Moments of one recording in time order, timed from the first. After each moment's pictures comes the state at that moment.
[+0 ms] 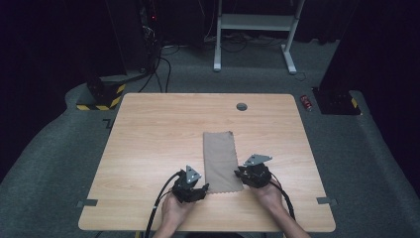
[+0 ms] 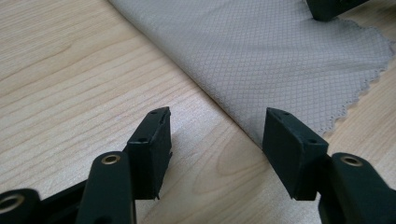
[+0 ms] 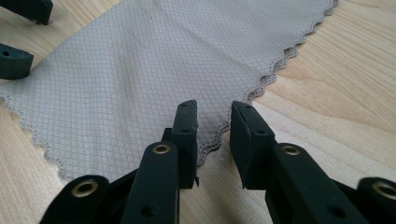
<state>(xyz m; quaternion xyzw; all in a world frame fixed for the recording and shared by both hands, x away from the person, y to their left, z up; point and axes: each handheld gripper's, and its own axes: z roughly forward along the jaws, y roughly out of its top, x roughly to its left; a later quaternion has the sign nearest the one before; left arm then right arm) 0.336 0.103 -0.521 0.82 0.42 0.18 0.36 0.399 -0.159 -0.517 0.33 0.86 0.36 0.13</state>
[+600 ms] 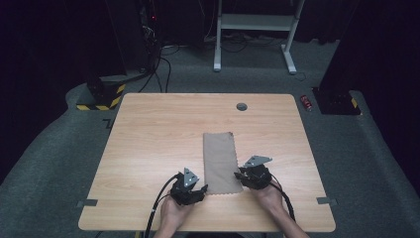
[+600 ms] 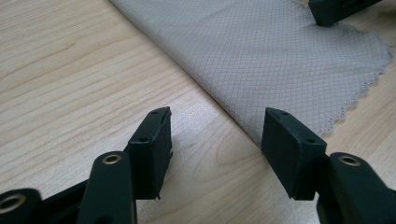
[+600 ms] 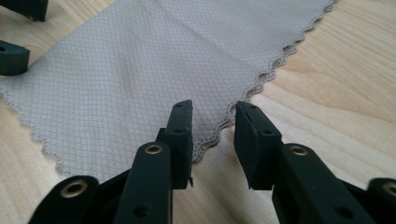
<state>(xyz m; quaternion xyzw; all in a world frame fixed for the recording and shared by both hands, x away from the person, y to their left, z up) 0.329 0.108 -0.524 0.81 0.42 0.18 0.37 0.393 -0.159 -0.516 0.34 0.86 0.35 0.13</state>
